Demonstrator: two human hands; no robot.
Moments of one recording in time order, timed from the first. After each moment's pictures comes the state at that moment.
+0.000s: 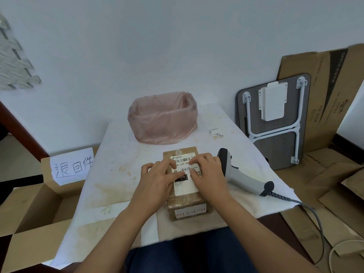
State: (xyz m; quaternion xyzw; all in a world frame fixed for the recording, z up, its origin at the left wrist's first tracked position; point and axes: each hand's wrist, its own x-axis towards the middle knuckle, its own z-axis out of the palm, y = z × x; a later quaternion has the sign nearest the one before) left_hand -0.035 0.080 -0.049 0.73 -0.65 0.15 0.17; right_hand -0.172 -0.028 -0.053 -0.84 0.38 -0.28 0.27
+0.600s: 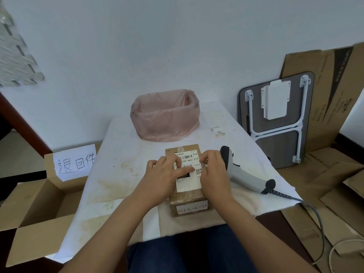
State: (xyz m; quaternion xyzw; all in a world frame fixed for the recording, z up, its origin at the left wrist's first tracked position) left_hand -0.037 0.073 -0.038 0.74 -0.67 0.09 0.05; right_hand -0.174 -0.021 -0.055 -0.79 0.41 -0.35 0.29
